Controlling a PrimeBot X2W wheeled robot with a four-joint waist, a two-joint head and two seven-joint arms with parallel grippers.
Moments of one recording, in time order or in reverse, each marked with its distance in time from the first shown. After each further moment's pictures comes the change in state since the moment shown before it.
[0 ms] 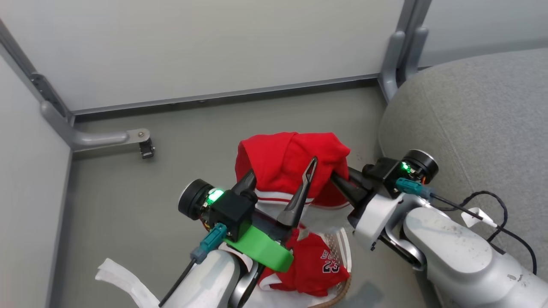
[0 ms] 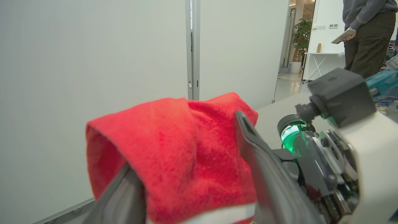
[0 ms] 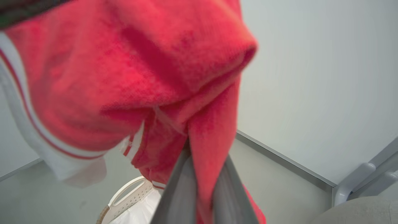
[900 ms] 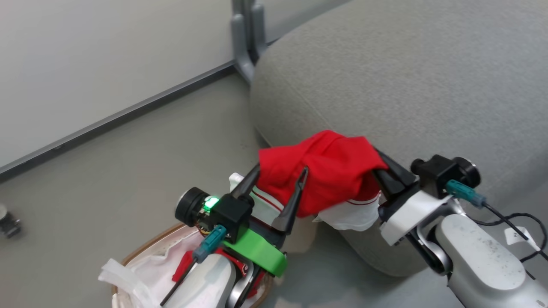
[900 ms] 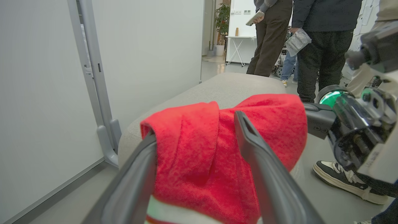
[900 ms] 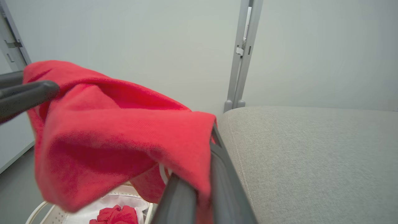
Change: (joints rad) left arm 0.016 -0.001 0.028 0.067 0.026 -0.017 0.000; right arm 0.190 0.017 -0.328 -0.118 -0.081 0.000 0.000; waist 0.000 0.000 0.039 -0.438
